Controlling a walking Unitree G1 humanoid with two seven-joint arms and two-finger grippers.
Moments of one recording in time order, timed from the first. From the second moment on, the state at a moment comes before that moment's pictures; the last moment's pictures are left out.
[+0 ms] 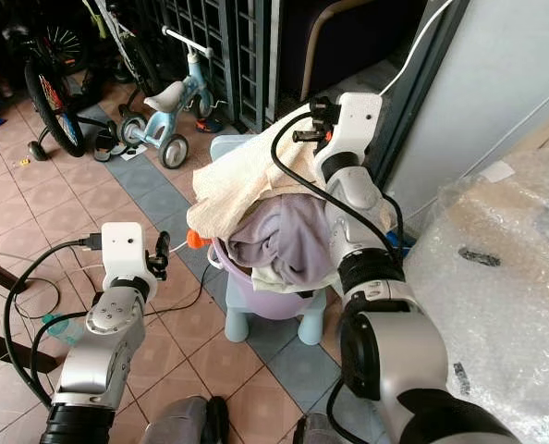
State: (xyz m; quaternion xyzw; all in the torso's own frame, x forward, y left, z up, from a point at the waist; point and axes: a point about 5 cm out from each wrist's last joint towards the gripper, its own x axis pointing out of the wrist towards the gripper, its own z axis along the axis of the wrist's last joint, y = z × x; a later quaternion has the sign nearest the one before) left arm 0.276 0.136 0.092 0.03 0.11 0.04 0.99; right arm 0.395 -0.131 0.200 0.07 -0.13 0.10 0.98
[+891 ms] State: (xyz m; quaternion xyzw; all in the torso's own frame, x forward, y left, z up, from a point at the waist) left arm 0.277 0.137 0.092 0.03 0.11 0.04 0.99; right arm 0.375 -0.109 0.157 -0.08 -0.07 0.23 0.97
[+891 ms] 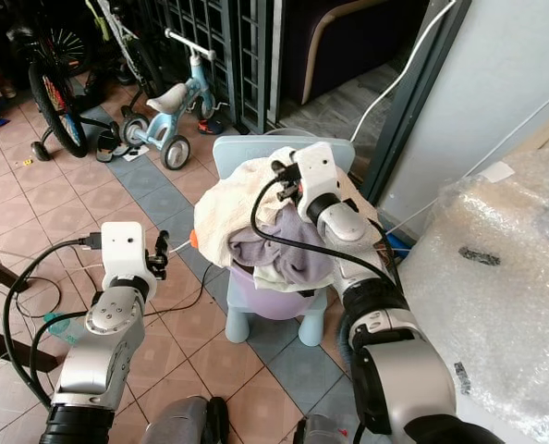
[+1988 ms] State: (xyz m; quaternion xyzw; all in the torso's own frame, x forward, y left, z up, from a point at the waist) left arm 0.280 0.134 0.092 0.03 0.11 0.04 0.99; right arm 0.364 -0.117 0.092 -0.19 0.09 0.16 0.96
